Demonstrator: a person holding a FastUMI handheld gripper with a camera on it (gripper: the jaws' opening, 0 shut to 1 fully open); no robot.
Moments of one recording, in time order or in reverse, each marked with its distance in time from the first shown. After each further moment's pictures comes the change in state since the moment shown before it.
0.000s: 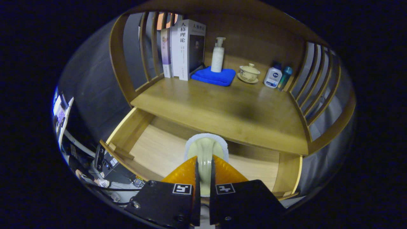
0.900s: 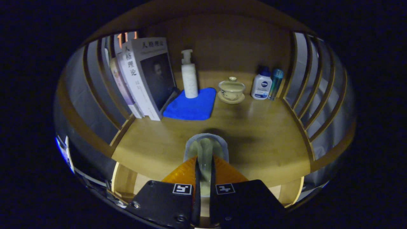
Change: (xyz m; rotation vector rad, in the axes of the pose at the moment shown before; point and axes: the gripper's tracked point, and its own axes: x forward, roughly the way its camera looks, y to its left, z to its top) arm 0.065 -0.038 0.107 0.263 -0.052 -0.037
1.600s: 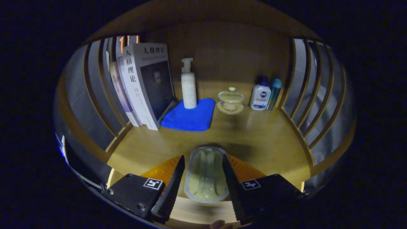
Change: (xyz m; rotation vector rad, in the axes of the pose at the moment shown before) arm 0.000 0.001 0.017 -0.050 -0.179 -0.027
